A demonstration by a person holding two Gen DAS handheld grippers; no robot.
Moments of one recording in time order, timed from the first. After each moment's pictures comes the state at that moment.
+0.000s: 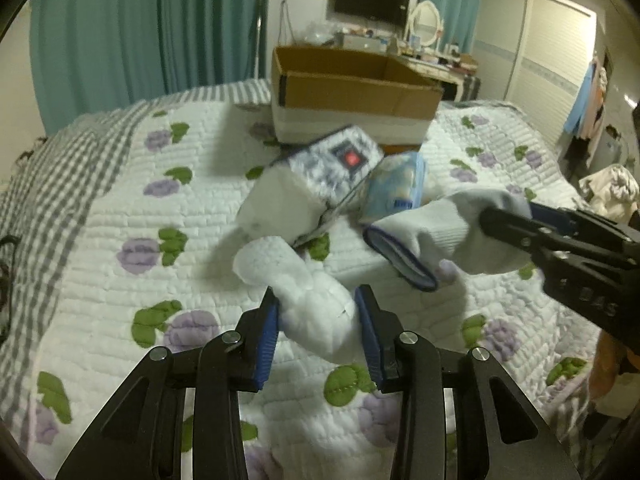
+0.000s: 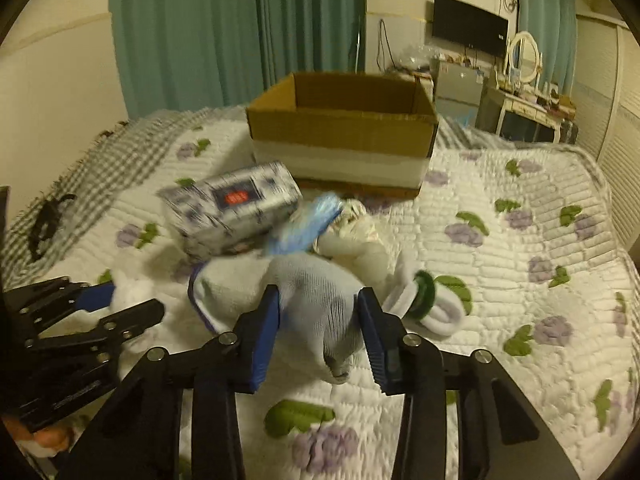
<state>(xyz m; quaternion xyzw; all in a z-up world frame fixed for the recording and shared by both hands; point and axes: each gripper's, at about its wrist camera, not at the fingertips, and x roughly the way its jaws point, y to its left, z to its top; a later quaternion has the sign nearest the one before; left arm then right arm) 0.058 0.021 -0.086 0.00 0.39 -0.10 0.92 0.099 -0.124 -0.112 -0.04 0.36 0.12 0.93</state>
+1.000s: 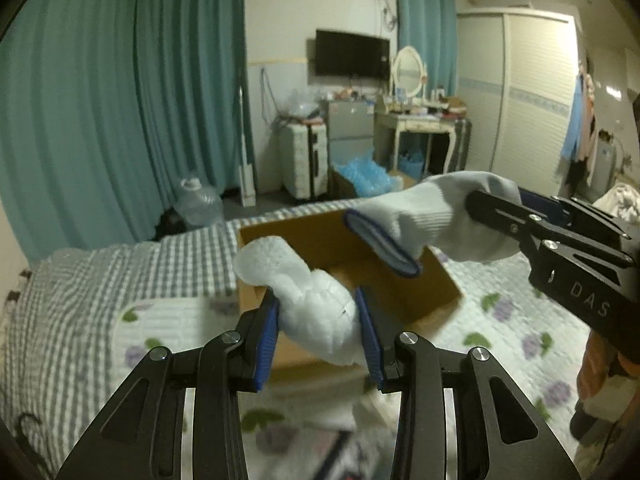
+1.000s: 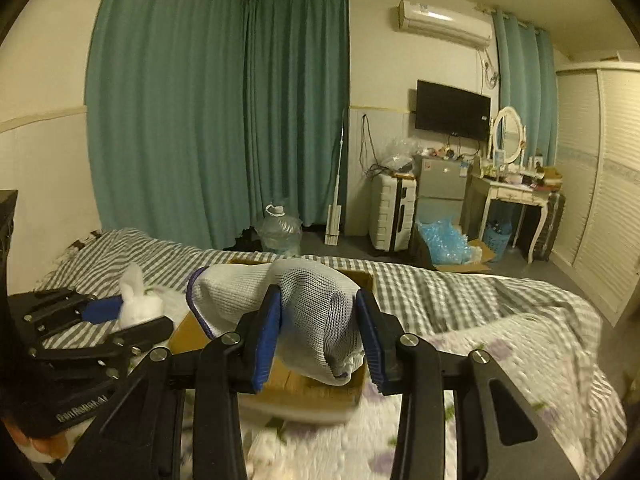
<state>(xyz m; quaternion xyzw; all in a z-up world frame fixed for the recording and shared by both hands) 0.253 -0.027 0.024 0.04 0.29 -0.11 0.95 0.250 -0.161 0.037 -0.03 0.19 0.11 0.97</state>
